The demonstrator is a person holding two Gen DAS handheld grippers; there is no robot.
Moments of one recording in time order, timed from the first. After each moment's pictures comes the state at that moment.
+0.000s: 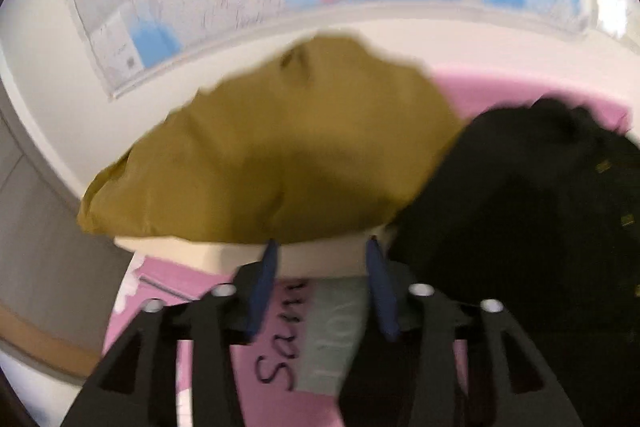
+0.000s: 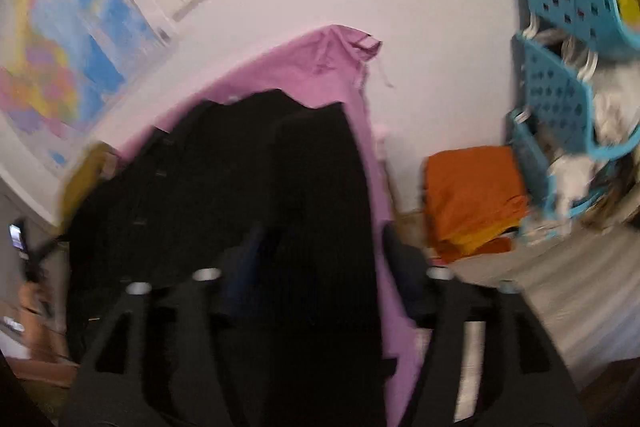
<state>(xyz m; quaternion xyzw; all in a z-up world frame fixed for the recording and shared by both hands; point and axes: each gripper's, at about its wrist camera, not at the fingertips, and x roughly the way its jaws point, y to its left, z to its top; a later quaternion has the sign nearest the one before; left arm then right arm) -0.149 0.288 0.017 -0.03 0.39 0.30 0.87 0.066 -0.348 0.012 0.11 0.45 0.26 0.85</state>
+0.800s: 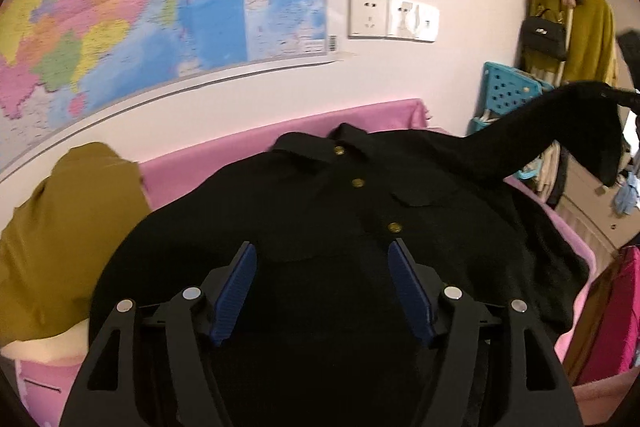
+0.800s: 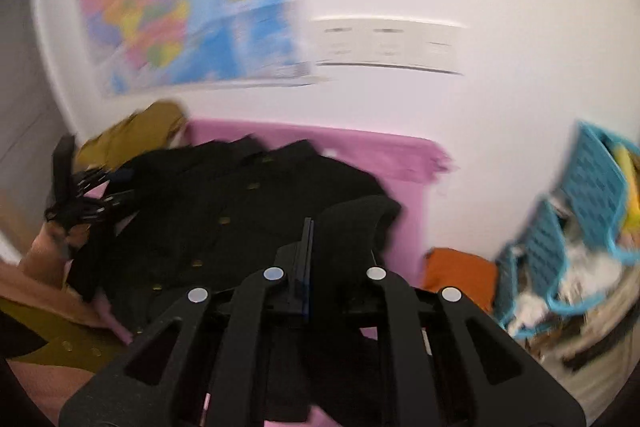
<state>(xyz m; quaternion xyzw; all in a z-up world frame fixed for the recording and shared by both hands) -0.088 0.132 0.028 0.00 0.34 -0.02 0.94 0.022 -0.246 0.177 -0.12 0.36 0.37 0.85</state>
